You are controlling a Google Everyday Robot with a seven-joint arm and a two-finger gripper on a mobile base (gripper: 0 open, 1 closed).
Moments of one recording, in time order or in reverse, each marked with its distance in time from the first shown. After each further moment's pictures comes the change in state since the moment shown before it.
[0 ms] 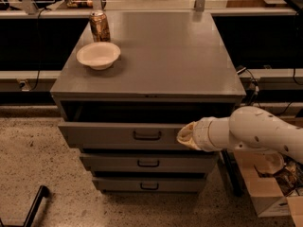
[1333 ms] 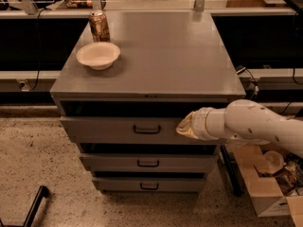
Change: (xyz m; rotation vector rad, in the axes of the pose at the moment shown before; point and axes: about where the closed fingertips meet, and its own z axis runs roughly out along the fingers) arm -0.001 -0.046 0.014 0.097 0.008 -0.063
